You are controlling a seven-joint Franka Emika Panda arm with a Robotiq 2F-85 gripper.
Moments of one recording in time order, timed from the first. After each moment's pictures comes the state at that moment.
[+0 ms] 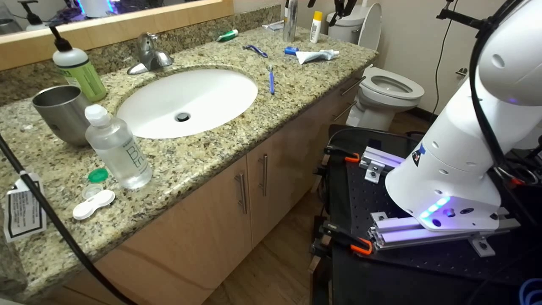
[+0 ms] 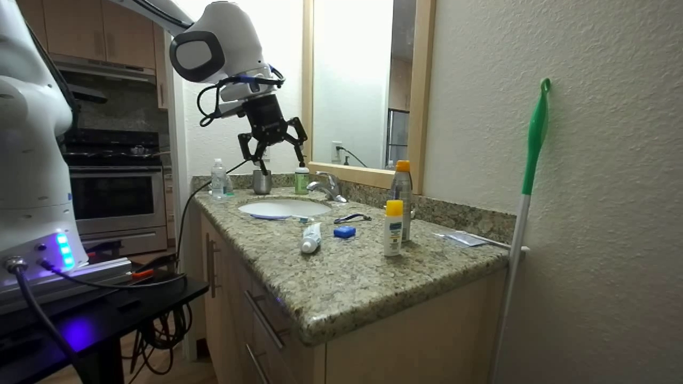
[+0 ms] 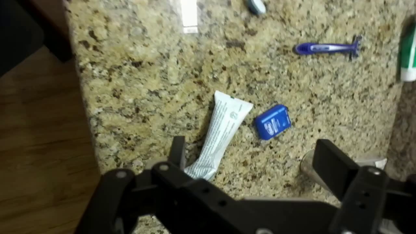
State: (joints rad) arm -0.69 -0.22 -0.37 -2.54 0.17 2.66 0.98
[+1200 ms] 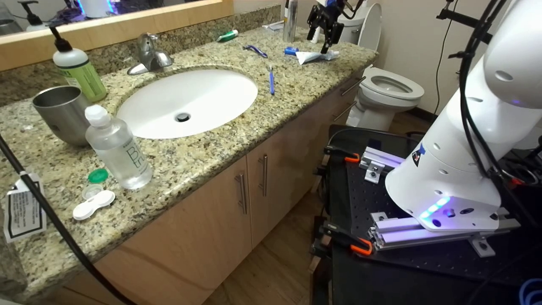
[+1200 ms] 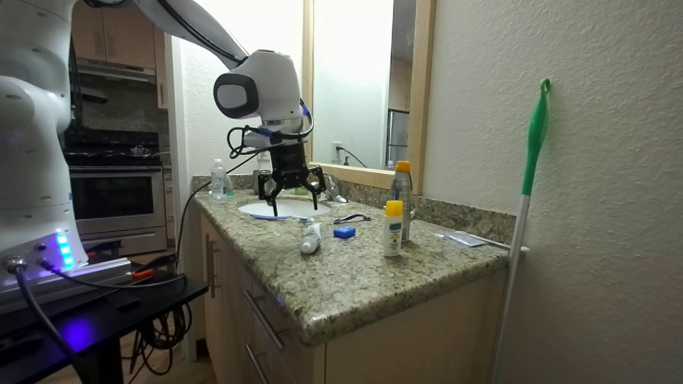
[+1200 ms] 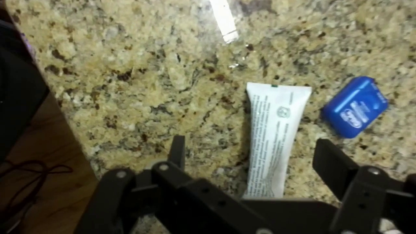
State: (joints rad) arm -0.63 0.17 -0.47 -2.32 0.43 2.55 1.04
